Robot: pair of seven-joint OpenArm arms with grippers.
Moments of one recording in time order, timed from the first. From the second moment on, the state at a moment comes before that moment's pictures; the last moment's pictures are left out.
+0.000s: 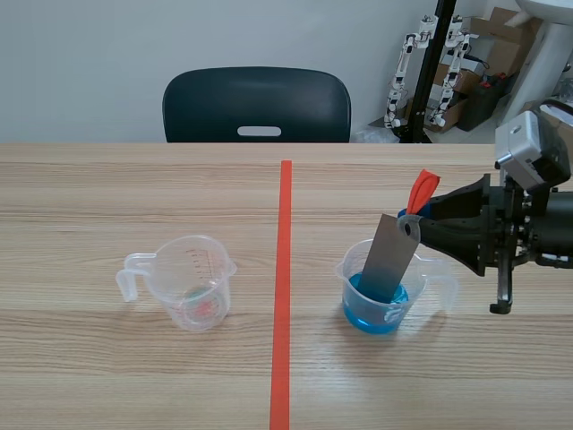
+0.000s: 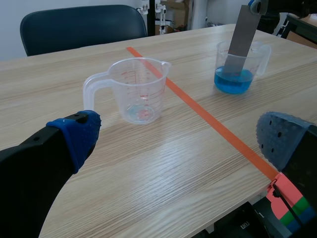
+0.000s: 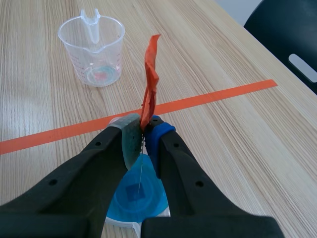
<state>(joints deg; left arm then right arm) 57.0 -21.0 -5.6 83.8 7.0 -21.4 -69.3 15.8 51.7 -43.8 70.8 12.7 42.9 40.0</state>
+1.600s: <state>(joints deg) 53.1 -26.0 -5.9 100.0 7.2 -34.1 -56.2 21.3 69.6 -43.8 91.6 42.8 45.1 19.7</state>
